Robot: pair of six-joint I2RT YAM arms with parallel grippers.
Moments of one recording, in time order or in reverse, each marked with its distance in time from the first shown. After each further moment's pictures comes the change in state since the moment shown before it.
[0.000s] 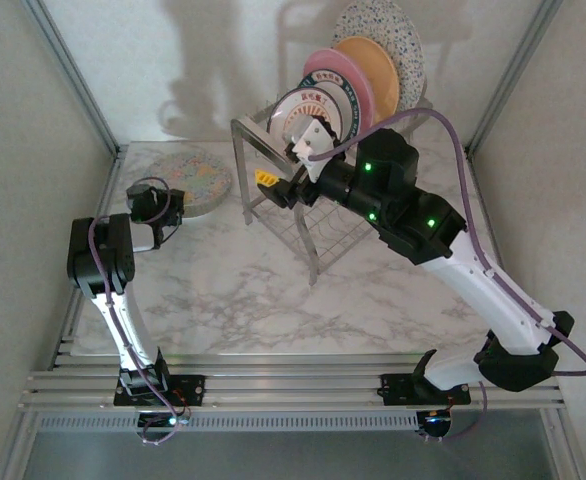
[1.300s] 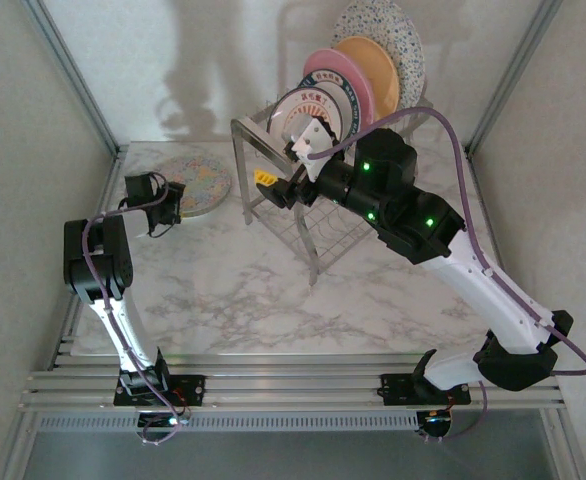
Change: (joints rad) left arm 0.000 -0.060 0.145 -0.465 -0.024 0.110; right arm 0.000 0.003 0.000 0.000 0.000 0.022
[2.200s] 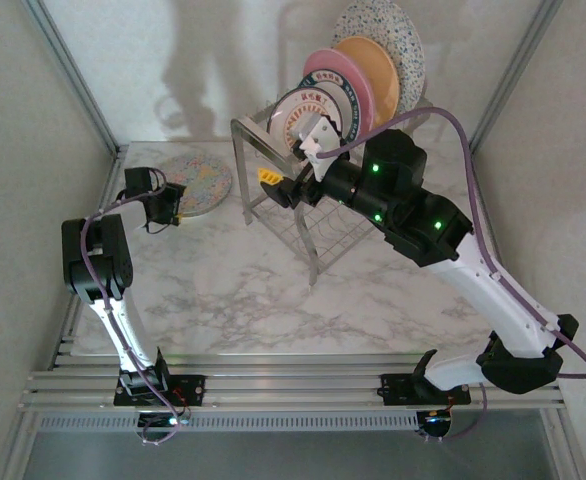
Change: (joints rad) left arm 0.000 0.000 0.100 -0.234 -0.011 0.049; right arm 0.000 -0.025 0.000 0.000 0.000 0.019
